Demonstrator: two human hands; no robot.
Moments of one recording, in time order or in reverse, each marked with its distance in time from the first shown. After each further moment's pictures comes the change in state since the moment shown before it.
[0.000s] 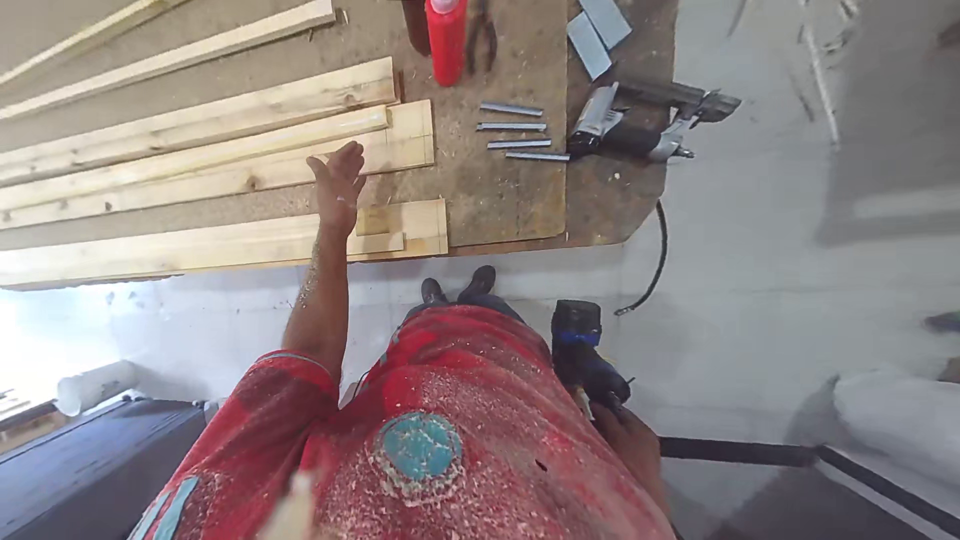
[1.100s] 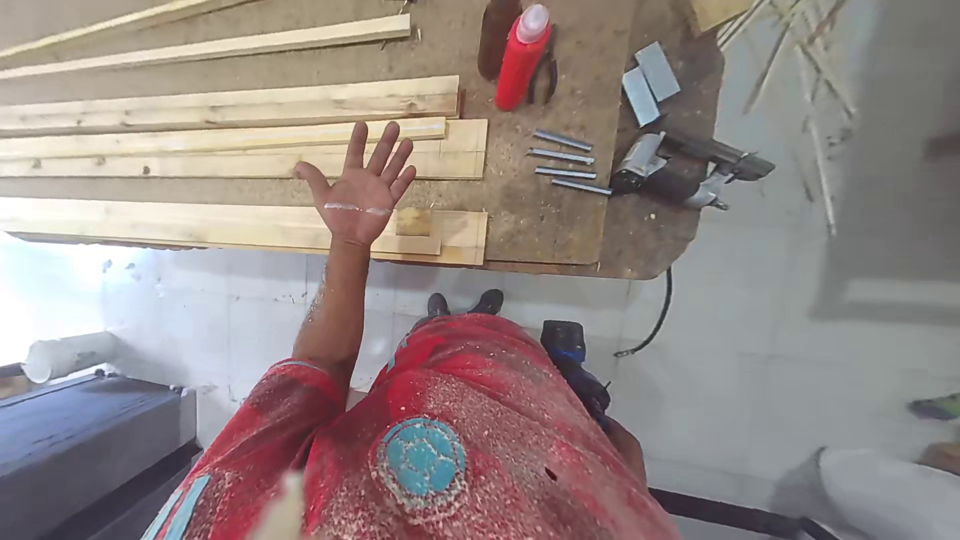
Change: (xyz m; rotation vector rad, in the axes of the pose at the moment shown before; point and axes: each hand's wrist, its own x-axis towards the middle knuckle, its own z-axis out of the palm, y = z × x) left_hand -0.059 0.079 -0.023 -1.085 -0.230 0.086; right_hand -0.040 -0.094 0.022 -0.180 -0.106 0.028
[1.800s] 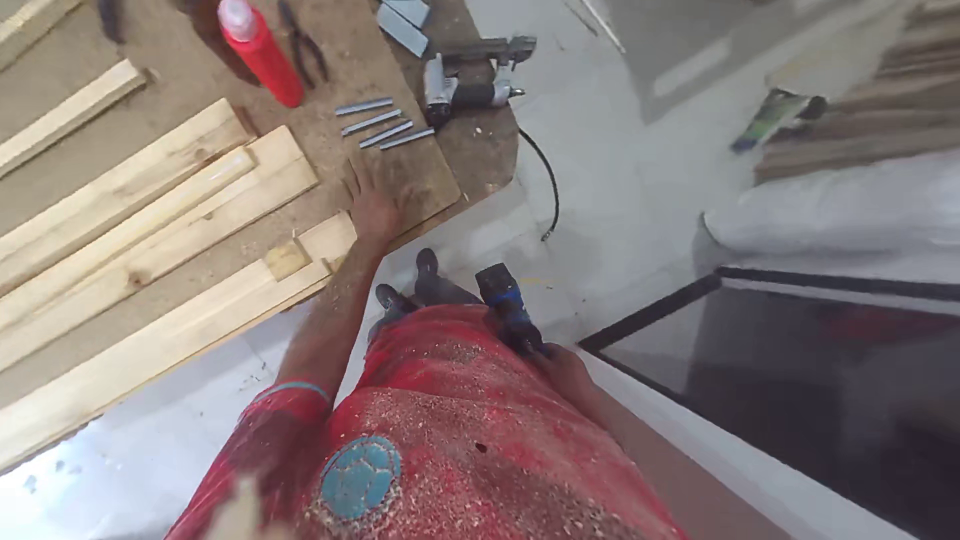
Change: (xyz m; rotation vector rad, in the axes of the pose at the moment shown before) left_hand 0.044 -0.273 -0.025 2.302 -0.327 -0.159; right_hand 0.016 0.091 0.034 0.156 -0.002 0.037
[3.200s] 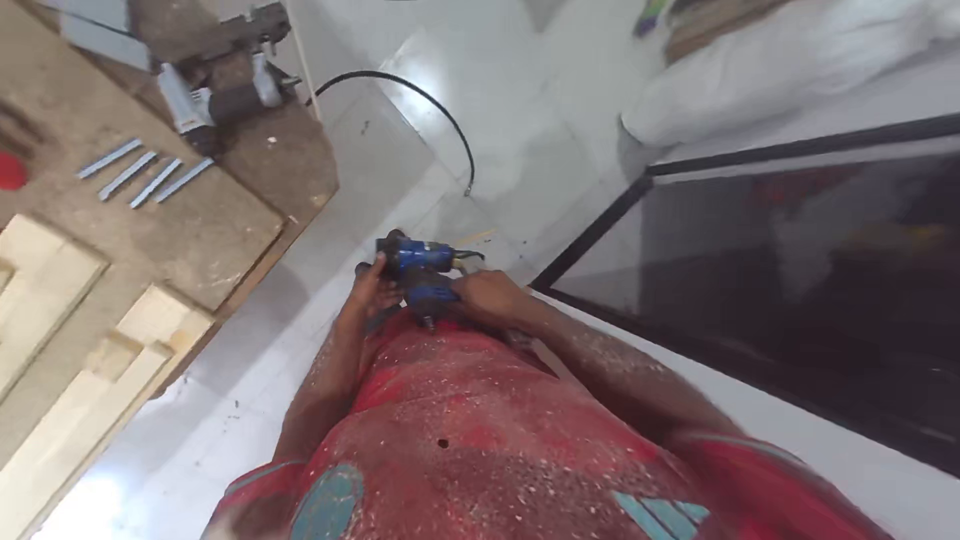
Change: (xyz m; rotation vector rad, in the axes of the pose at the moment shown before) left_hand -0.103 0.231 0.160 -1.150 -1.026 -1.022; right_hand 0.138 0.055 -0.167 -0.470 -0.310 -0.456
